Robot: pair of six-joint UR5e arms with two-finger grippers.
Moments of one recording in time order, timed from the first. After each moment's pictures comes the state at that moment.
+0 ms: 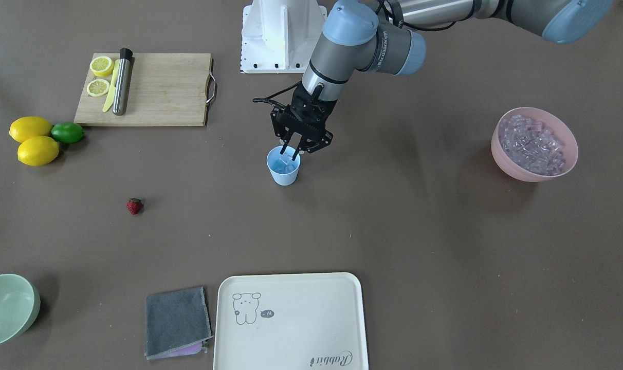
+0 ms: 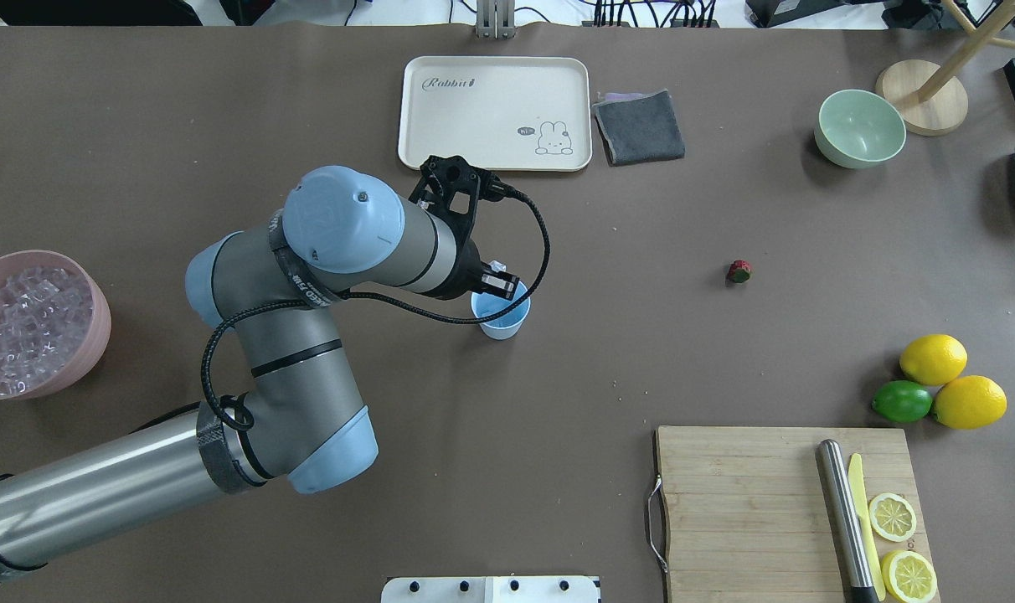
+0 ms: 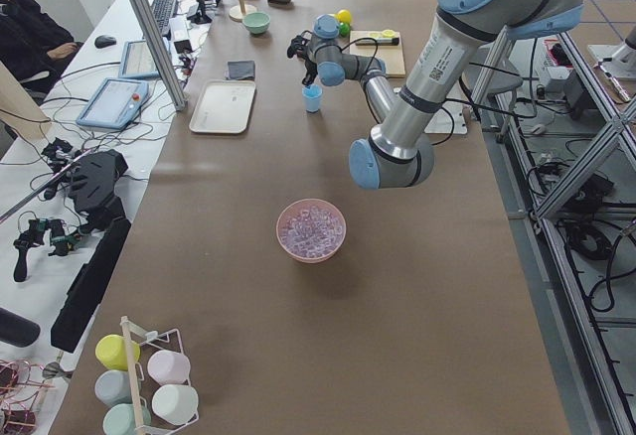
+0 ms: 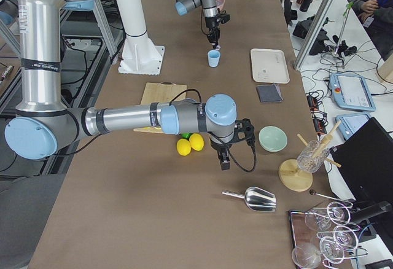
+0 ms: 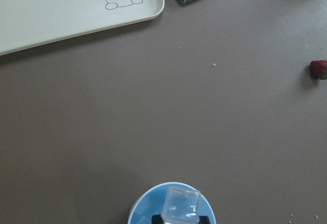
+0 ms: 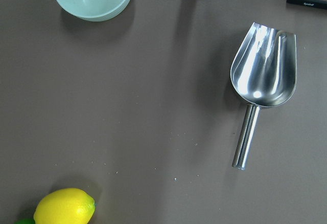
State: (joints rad) left arm -0.52 -2.29 -1.63 -1.94 -1.81 -0.91; right arm 1.60 -1.63 1.79 -1.60 2.42 -0.12
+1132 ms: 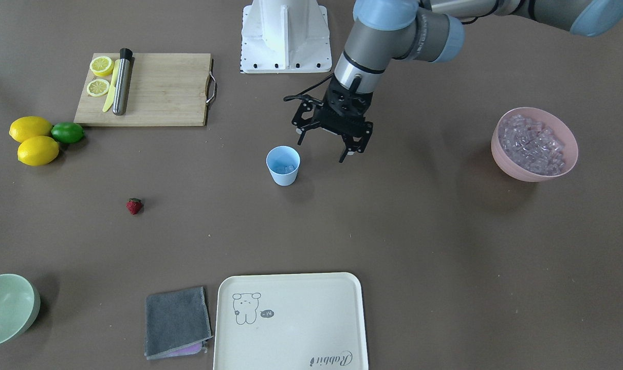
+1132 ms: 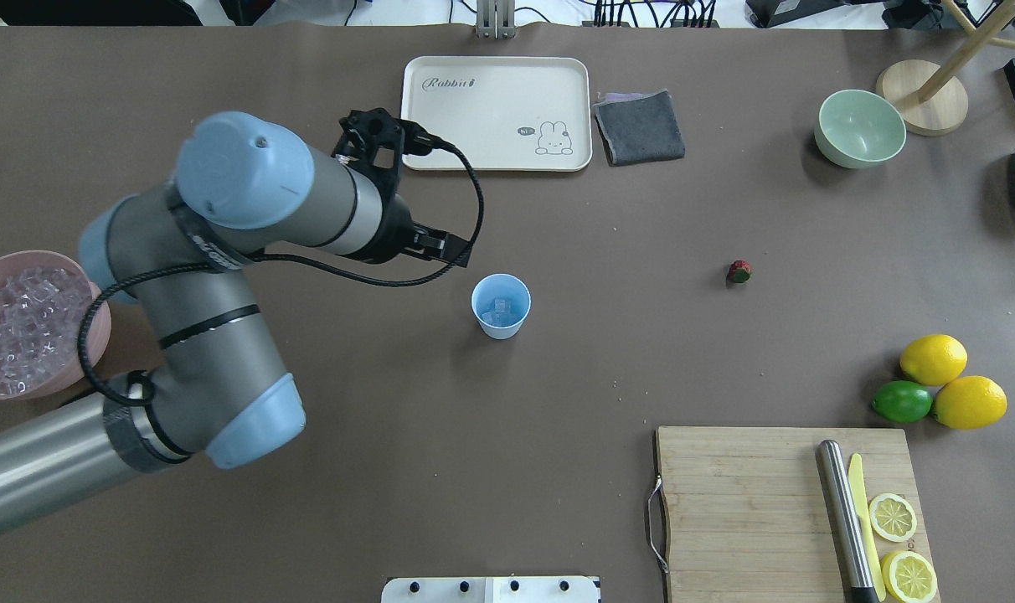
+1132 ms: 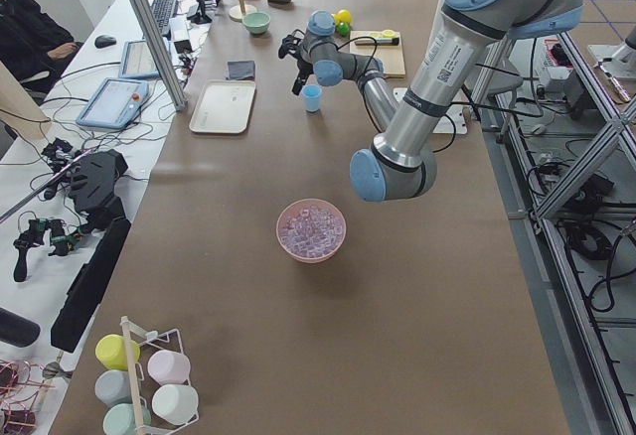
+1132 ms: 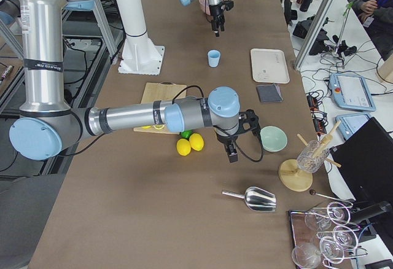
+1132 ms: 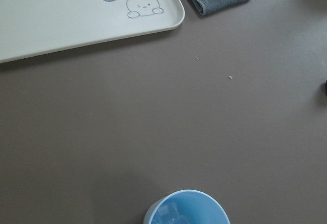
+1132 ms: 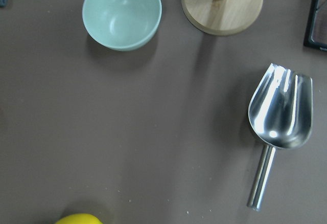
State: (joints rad) left arm -0.65 -2.15 -1.83 -1.82 -1.89 -0.90; right arm 1.56 -1.57 1.79 -1.51 2.44 -0.06
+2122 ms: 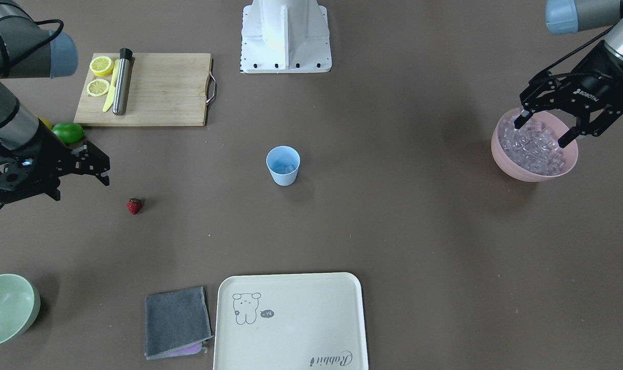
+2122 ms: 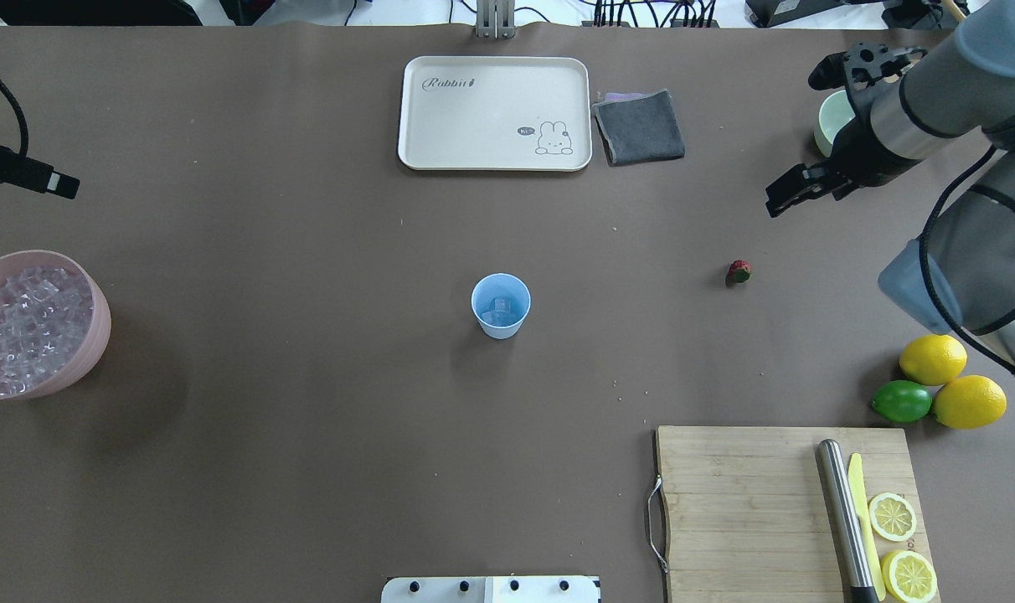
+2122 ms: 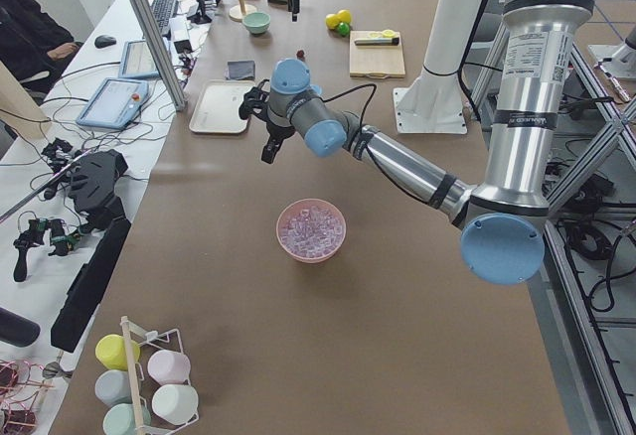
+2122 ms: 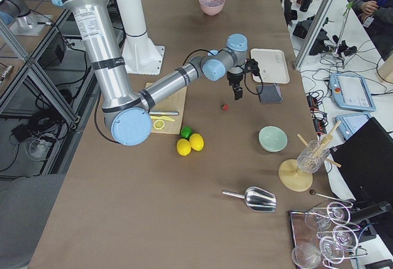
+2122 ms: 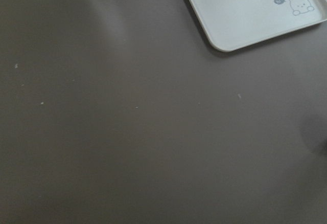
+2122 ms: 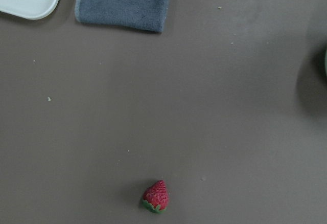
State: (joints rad) left arm -1.19 -1.65 -1.98 -1.94 -2.34 -0.51; right arm 0.96 -1.27 1.76 -1.40 2.16 0.57
